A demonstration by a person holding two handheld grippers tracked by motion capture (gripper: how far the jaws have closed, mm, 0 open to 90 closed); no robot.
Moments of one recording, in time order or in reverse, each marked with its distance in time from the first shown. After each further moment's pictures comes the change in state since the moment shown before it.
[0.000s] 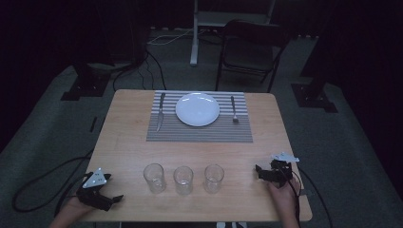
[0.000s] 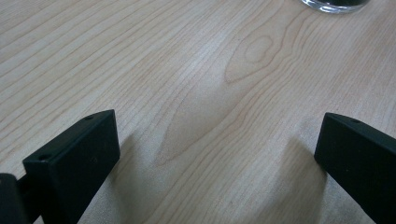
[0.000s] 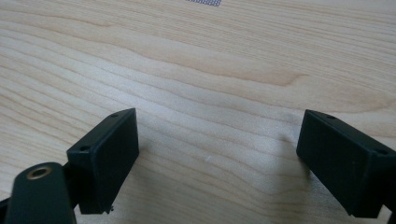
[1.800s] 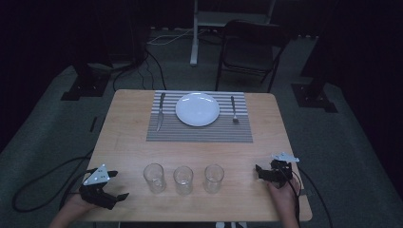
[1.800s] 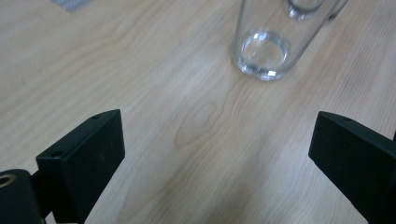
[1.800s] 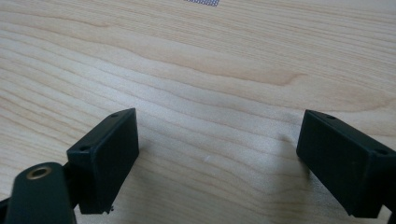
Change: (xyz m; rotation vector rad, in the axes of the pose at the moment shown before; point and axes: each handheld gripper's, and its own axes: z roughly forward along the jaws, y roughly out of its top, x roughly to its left) left arm -0.020 0.042 -0.020 -0.053 -0.069 0.033; right arm 0.000 0.000 0.000 0.000 -0.006 0.005
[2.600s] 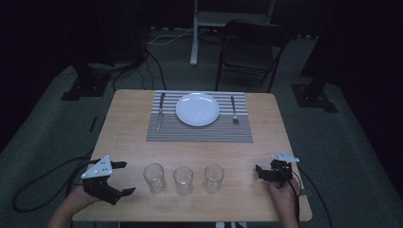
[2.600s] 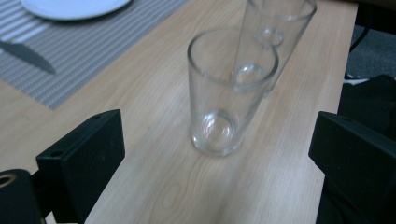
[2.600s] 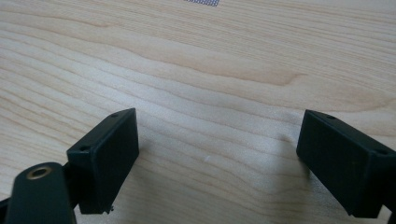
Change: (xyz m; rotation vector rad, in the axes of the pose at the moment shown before) left arm -0.014 0.057 -0.020 -0.114 -0.103 0.093; right arm 0.000 0.000 0.000 0.000 0.000 0.000
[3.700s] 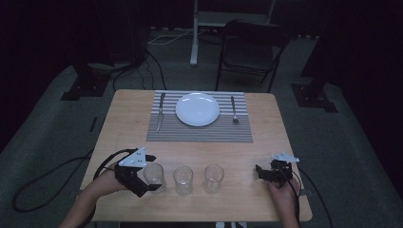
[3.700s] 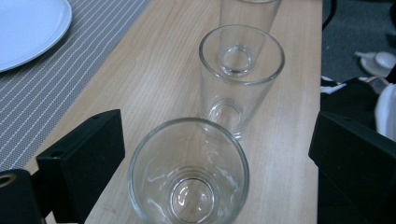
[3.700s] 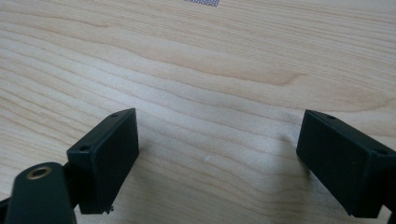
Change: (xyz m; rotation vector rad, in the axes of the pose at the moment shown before) left arm -0.012 0.068 0.060 0.101 -0.132 0.146; right arm 0.000 0.000 0.000 -0.001 0.000 -0.002
